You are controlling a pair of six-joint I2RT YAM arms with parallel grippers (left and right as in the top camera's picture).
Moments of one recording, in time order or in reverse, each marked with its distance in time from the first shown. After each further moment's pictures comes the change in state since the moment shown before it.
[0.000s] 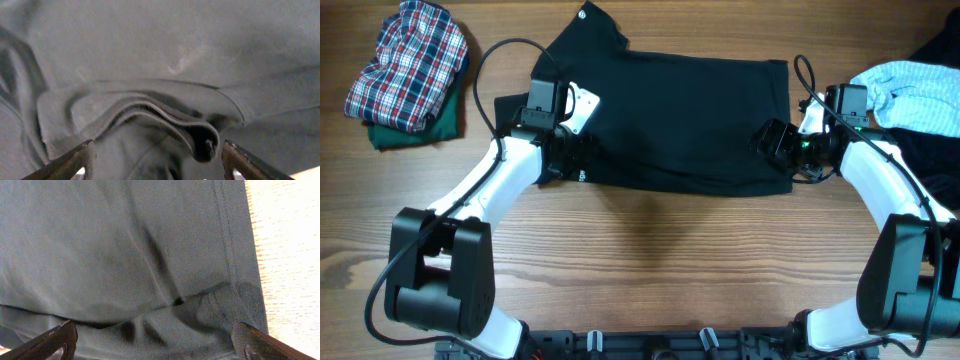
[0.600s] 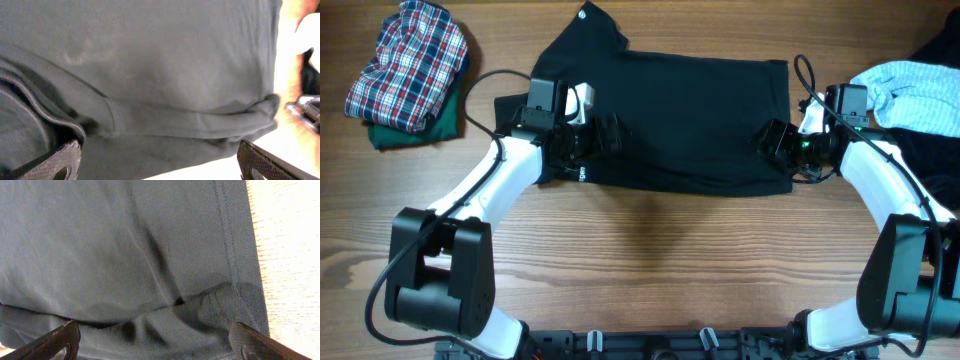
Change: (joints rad) left arm 0.000 0.000 0.000 0.047 0.414 -0.701; right arm 0.000 0.000 0.000 0.001 -0.003 0.000
